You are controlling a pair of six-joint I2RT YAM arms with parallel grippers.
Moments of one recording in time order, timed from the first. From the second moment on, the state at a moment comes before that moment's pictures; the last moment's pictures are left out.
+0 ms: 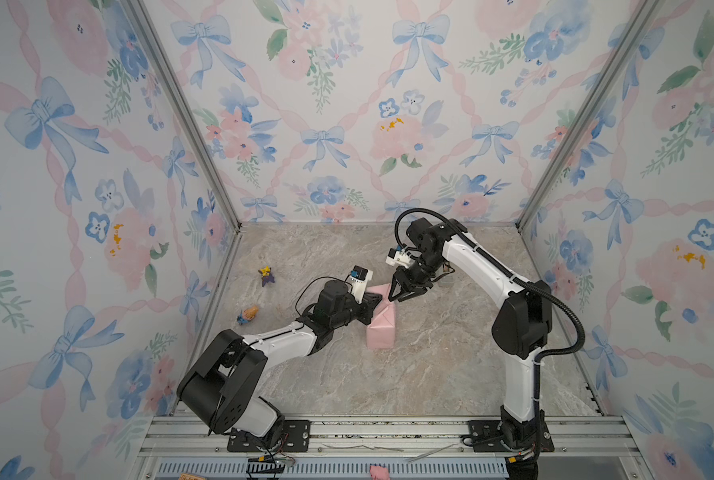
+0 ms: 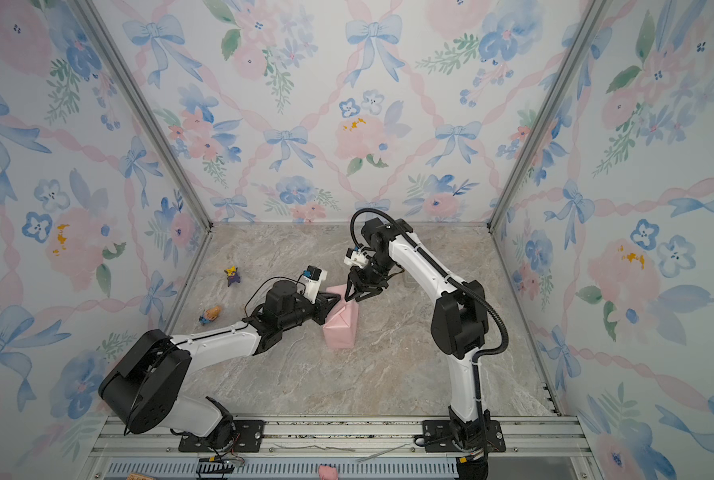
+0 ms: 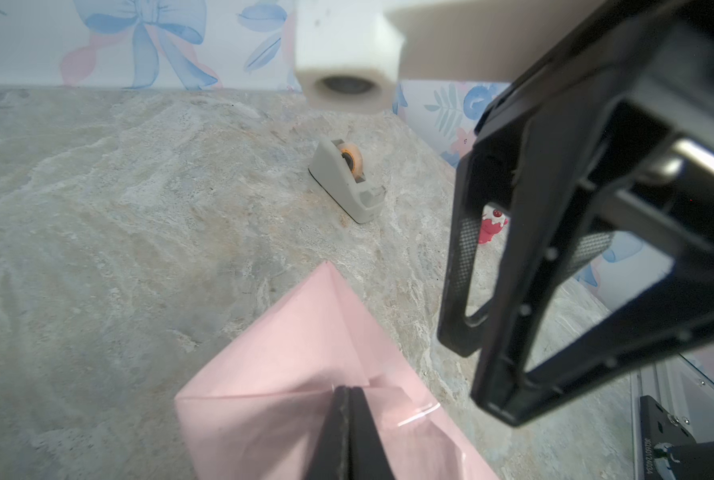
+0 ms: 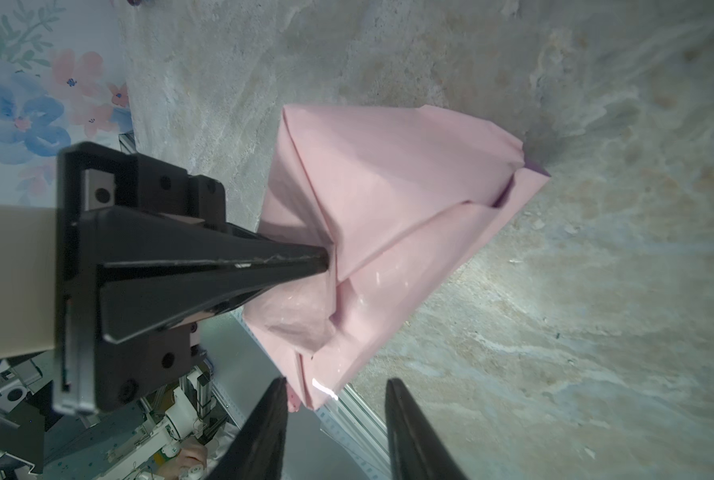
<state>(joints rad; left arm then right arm) -0.60 1.48 0.65 0.47 0.30 -0.28 0.51 2.08 1.97 -1.42 -0.62 0.08</state>
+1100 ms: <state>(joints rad) -0.61 1.48 0.64 0.47 0.28 -0.27 0.48 1.97 1.69 -1.23 -0.71 0.15</state>
